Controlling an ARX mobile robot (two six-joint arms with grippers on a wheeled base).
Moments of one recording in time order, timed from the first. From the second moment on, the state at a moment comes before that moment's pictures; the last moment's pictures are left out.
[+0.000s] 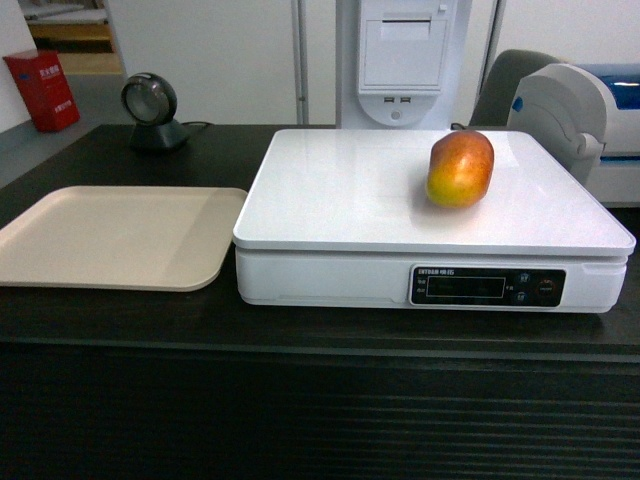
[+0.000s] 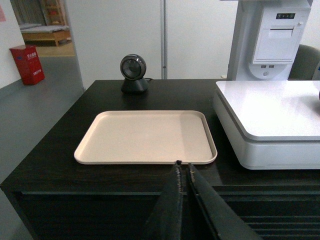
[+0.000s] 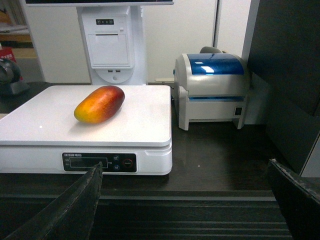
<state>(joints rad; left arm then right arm) 0.00 0.01 0.01 0.00 0.00 -0.01 0.00 0.00 0.01 0.00 0.00 0.00</state>
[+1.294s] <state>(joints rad) 0.00 0.01 0.01 0.00 0.00 0.00 0.00 0.00 0.01 0.00 0.00 0.00</state>
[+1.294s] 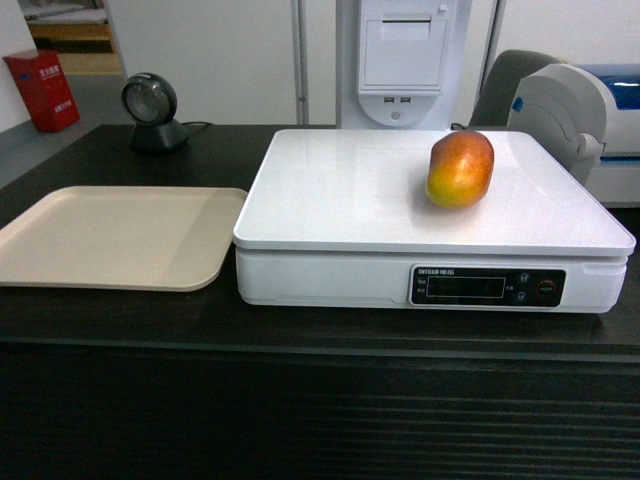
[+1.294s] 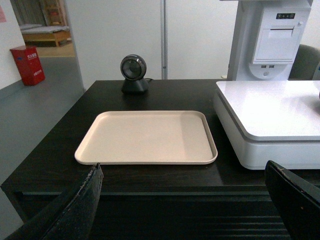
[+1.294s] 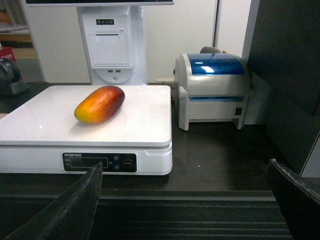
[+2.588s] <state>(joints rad) 0.00 0.01 0.01 0.00 0.00 0.00 0.00 0.00 0.01 0.00 0.00 0.00</state>
